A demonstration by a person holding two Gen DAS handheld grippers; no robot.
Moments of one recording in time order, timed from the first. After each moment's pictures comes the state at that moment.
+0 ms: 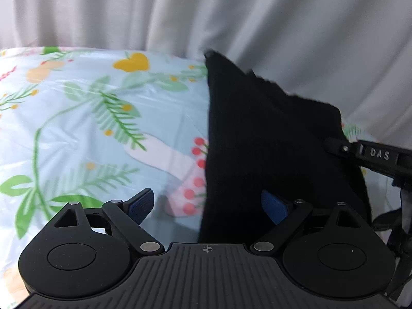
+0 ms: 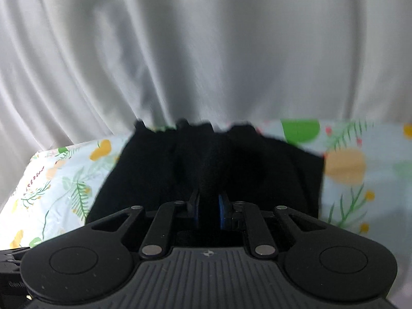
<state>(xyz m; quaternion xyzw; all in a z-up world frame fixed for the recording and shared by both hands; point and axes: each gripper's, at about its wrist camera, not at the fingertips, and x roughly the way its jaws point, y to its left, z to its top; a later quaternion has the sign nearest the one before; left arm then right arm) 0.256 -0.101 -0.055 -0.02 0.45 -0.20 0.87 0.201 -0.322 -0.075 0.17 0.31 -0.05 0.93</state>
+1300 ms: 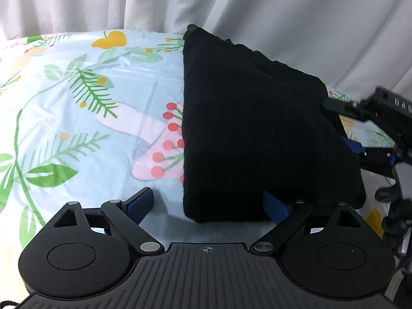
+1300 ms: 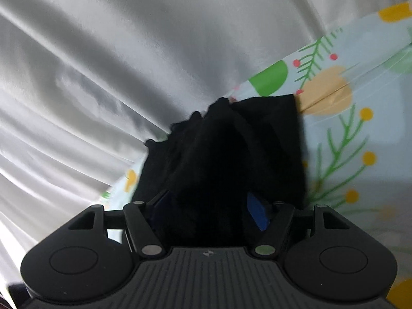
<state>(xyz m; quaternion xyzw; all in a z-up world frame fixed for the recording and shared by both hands) 0.225 -0.117 -0.063 0.00 0.47 -0.22 0.85 0.170 -0.403 -0.107 0.42 0.30 0.02 0.86</state>
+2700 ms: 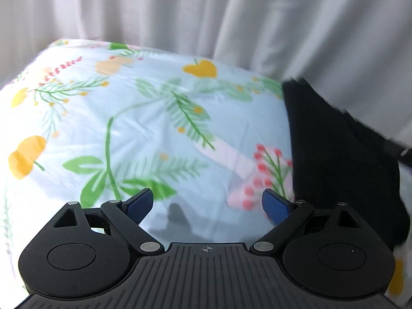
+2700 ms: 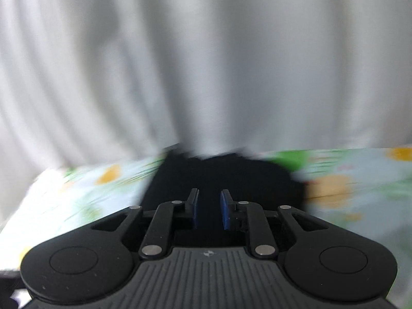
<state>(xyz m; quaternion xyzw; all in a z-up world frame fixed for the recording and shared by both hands) 0.243 -0.063 -0.034 -0.05 0.44 -0.06 0.89 0.183 -0.314 -0.039 0.16 0.26 -0.03 0.95</state>
